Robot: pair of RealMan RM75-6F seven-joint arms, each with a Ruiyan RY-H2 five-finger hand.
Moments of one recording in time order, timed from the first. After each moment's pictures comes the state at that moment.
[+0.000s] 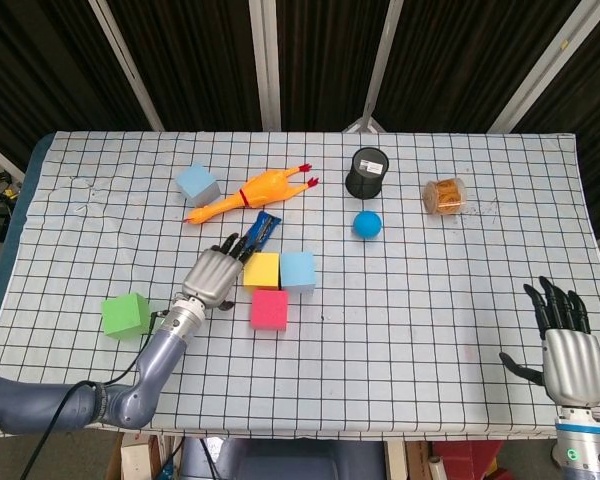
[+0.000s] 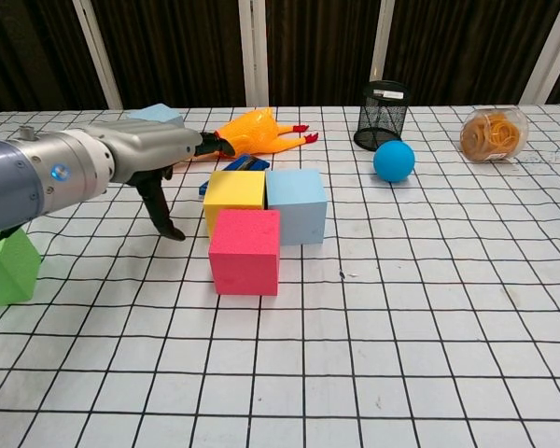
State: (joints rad) left arm -0.96 -1.58 -0.13 -1.62 0.73 1.08 0.77; right arm 0.05 -1.15 0.11 -1.81 -1.44 1.54 -0.19
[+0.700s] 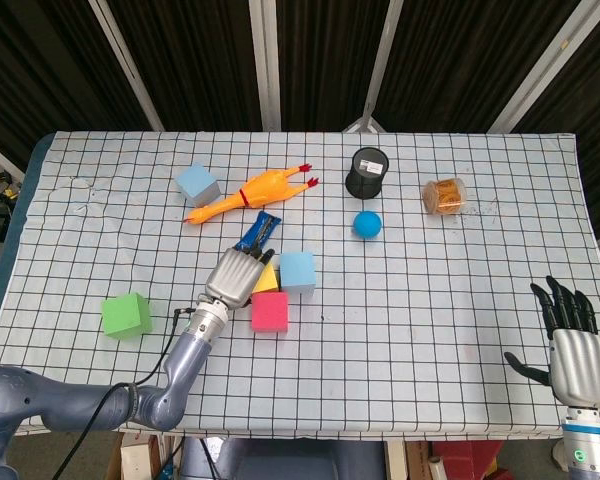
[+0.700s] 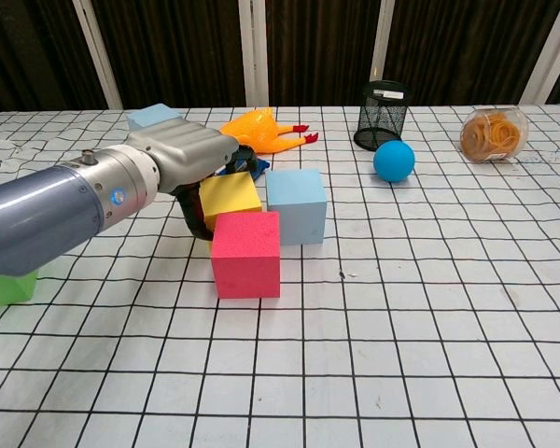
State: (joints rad) left arm -1.00 -1.73 -0.14 -1.50 0.78 1.16 0.90; right arm 0.05 -1.13 0.11 -1.81 -1.44 1.54 -0.15
